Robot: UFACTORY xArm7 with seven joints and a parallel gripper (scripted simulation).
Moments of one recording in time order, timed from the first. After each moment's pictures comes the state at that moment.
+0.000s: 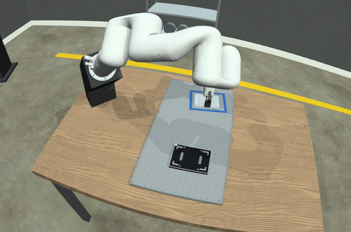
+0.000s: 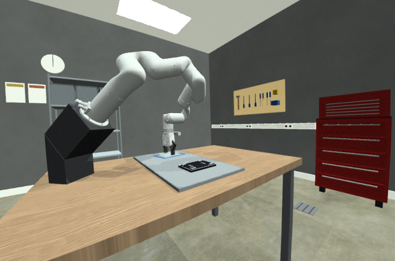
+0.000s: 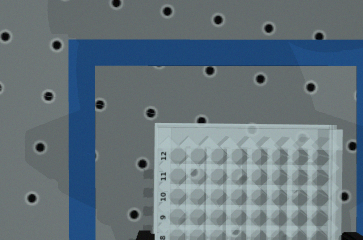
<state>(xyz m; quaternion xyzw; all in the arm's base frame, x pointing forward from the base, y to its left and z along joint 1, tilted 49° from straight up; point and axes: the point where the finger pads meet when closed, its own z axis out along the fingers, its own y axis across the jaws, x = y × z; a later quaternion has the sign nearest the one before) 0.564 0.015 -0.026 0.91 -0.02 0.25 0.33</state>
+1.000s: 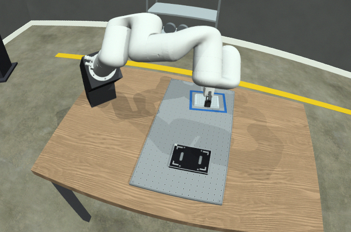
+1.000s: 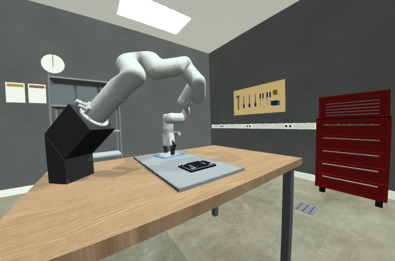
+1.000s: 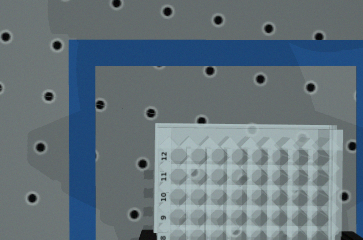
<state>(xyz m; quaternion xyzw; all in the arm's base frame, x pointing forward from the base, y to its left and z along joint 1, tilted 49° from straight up) 0.564 0.015 -0.026 0.91 -0.02 0.25 0.33</state>
